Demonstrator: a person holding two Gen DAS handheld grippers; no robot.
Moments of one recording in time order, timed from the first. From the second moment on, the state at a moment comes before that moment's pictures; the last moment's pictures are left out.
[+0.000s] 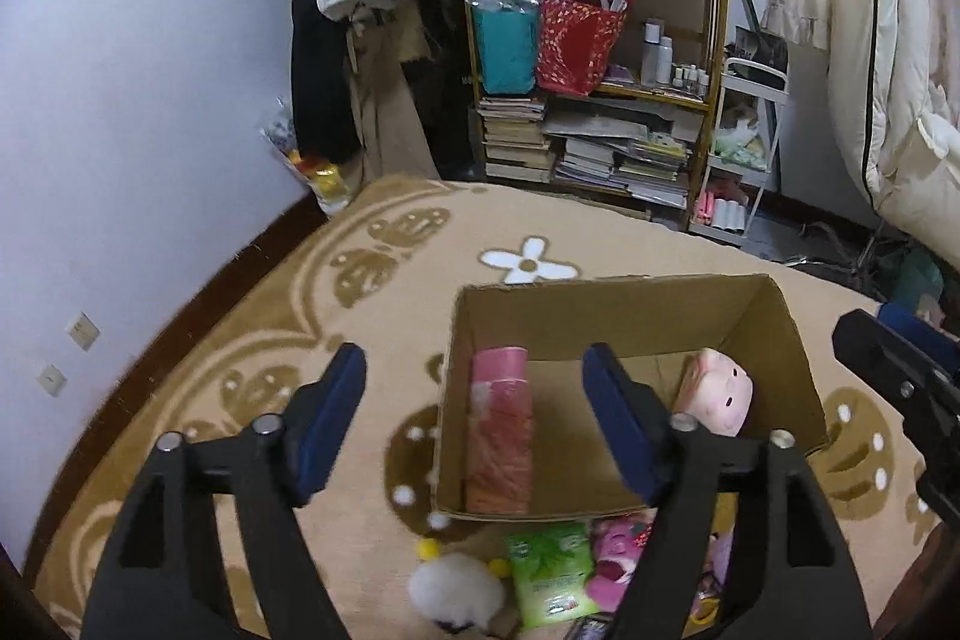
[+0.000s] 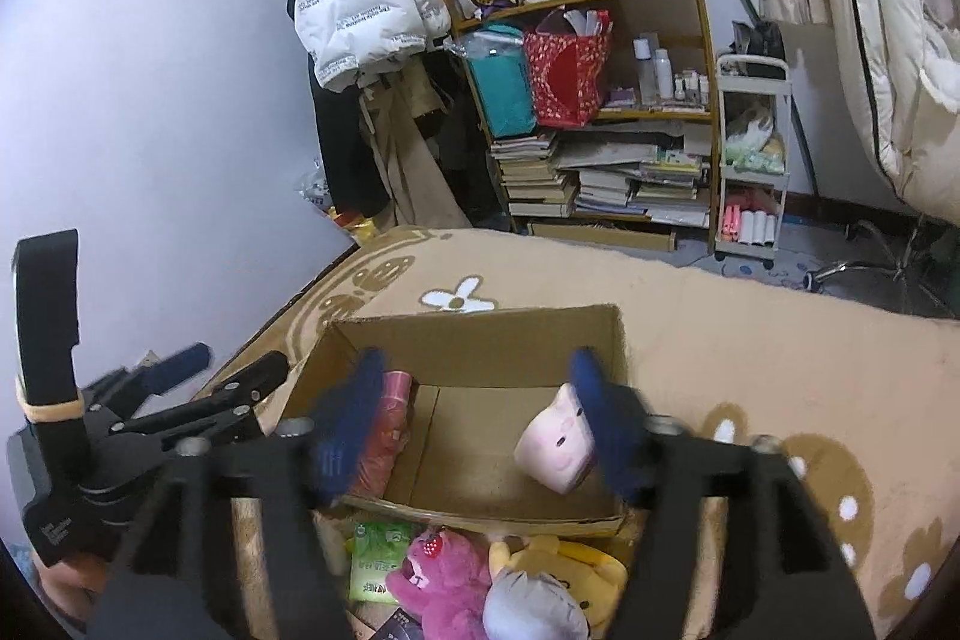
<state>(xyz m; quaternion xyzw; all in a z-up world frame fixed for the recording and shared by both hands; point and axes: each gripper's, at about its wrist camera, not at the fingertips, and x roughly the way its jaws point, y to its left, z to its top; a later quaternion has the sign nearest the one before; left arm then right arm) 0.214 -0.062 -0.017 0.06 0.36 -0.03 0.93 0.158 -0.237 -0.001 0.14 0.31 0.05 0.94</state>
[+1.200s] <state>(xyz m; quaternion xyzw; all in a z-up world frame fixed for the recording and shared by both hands) 0.150 -0.014 -0.048 0.08 0.42 -0.02 0.90 0.107 -0.238 -0.048 0.17 0.36 0.05 0.91</state>
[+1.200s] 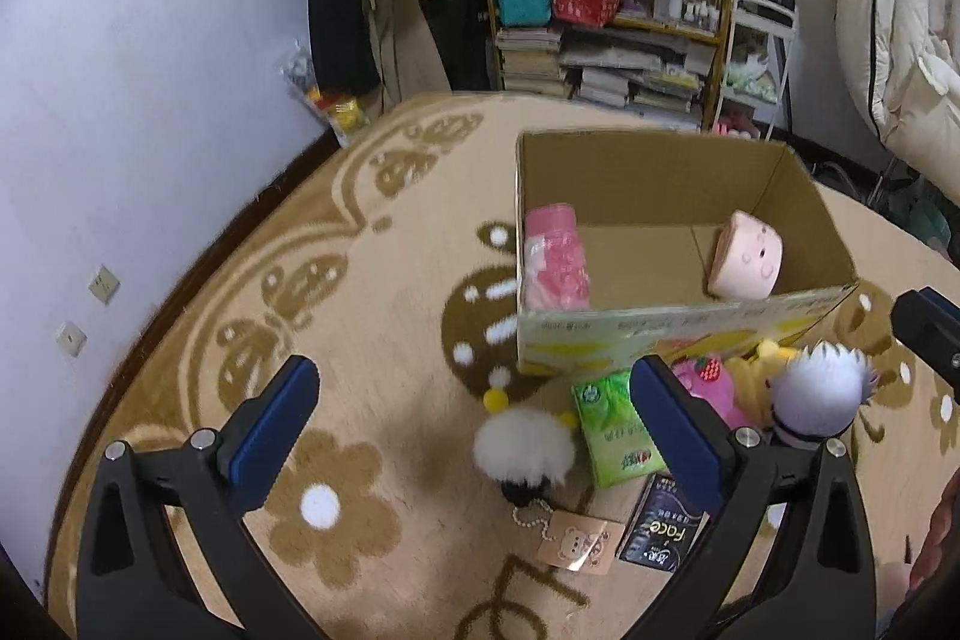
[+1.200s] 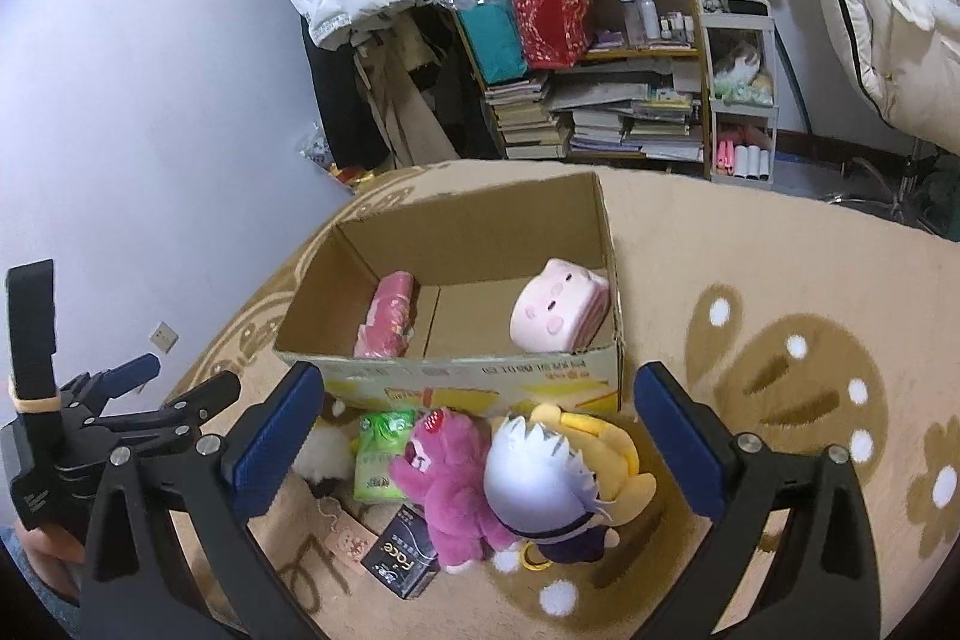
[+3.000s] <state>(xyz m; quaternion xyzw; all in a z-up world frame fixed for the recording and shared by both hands) 0.188 0.000 -0.168 0.03 0.59 -0.01 0.81 0.125 -0.238 -0.138 0.15 0.48 0.03 0.87</state>
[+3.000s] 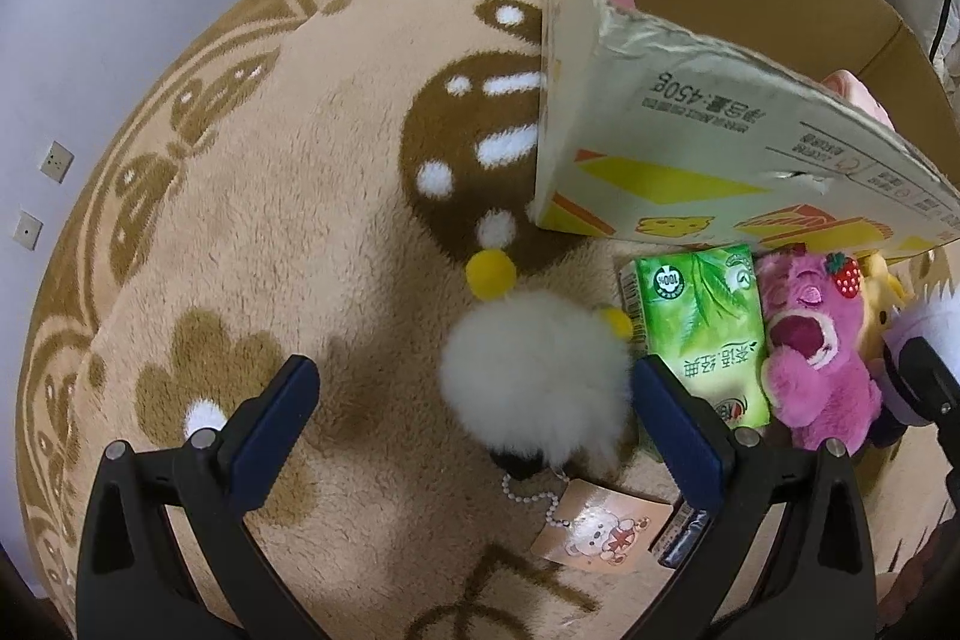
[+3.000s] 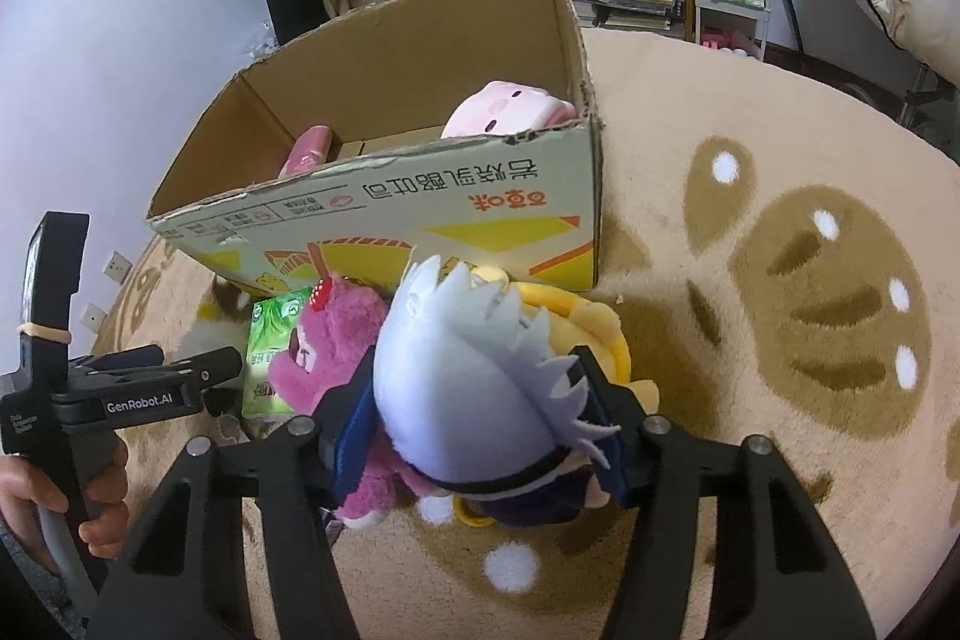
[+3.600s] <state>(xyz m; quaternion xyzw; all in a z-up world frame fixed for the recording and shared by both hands) 0.186 -0.007 -0.175 0.06 0.59 0.00 0.81 0.127 -0.241 -0.138 0.15 0.48 0.03 0.86</state>
